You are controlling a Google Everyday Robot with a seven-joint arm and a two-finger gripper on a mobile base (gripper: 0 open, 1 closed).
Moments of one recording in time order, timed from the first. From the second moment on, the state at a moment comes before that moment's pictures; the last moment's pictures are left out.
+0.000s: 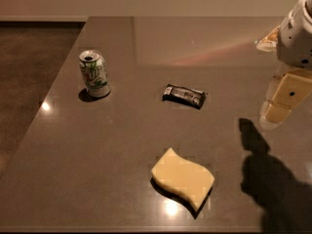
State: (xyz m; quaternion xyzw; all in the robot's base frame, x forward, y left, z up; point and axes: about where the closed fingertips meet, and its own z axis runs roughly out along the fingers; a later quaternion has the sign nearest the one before) arm 0.438 -0.216 0.977 -0.60 0.78 -0.04 0.16
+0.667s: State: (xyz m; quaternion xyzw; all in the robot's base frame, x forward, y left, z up) arm 0.441 -0.207 0.974 -0.60 0.78 -0.01 0.16
